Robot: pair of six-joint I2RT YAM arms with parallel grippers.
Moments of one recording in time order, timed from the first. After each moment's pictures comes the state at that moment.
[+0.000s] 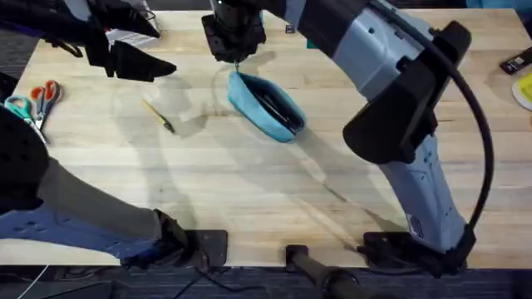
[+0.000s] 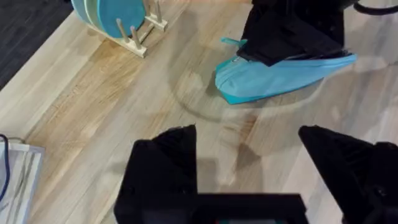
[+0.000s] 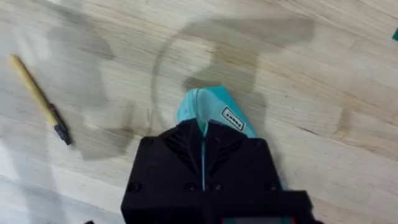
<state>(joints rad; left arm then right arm) 0.47 1.76 1.63 -1.42 0.89 1.47 0.78 2.45 2.60 -1.32 0.16 0.46</state>
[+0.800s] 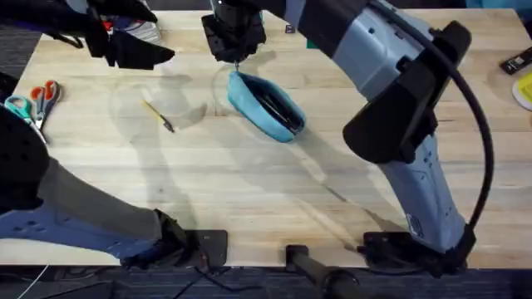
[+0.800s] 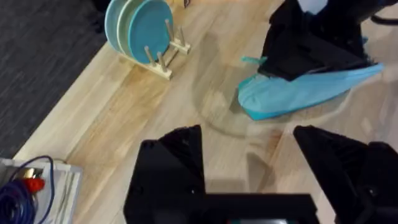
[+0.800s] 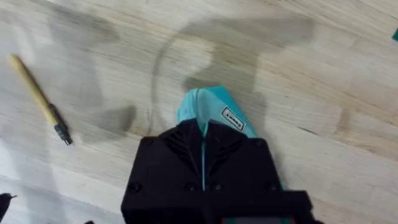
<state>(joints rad) 0.47 1.76 1.63 -1.30 0.97 1.47 0.78 2.45 2.60 -1.32 0.16 0.46</state>
